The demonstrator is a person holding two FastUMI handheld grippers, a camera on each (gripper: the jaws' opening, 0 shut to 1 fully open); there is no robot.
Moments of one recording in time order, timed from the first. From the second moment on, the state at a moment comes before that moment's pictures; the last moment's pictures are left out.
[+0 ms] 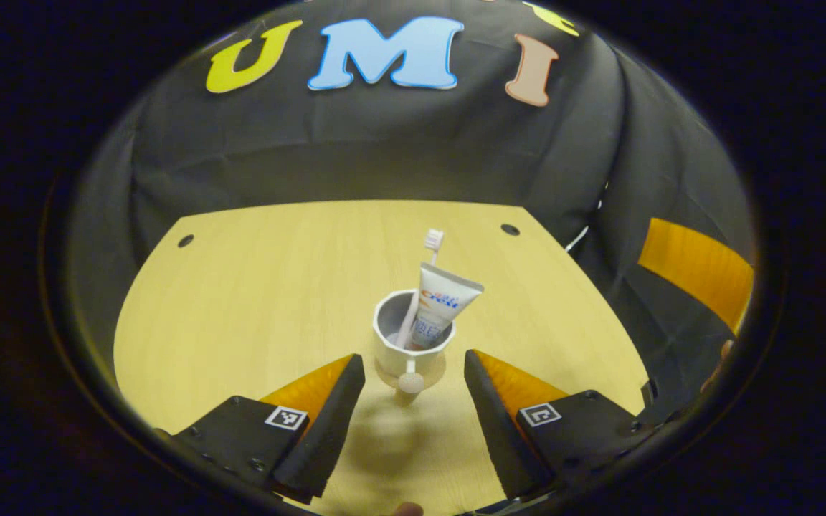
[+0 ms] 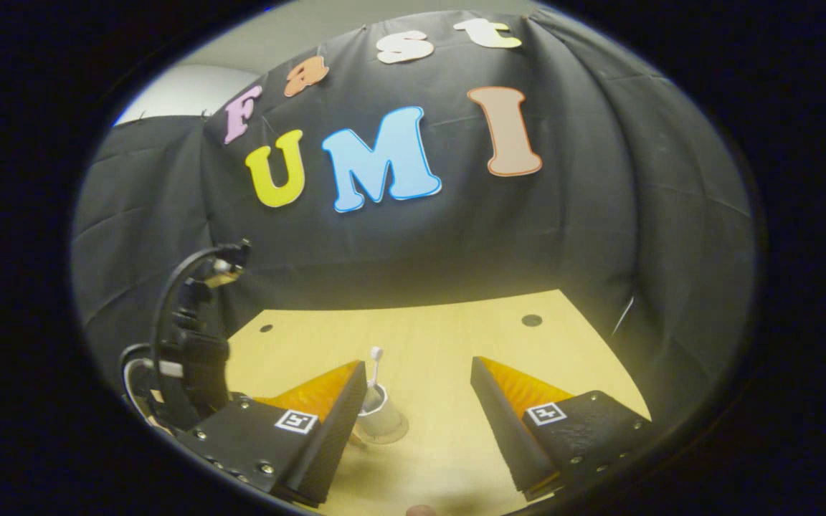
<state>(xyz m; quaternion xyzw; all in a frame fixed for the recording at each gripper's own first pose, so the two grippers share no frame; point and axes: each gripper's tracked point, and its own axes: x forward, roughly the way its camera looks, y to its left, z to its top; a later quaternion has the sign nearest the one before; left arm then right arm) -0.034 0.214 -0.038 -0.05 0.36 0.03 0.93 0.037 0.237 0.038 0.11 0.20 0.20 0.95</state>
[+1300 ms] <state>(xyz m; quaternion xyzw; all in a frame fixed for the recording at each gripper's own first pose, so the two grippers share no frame) -0.051 0.289 0.144 0.00 0.05 0.05 1.00 0.009 0.249 0.122 0.05 0.06 0.10 0.99</state>
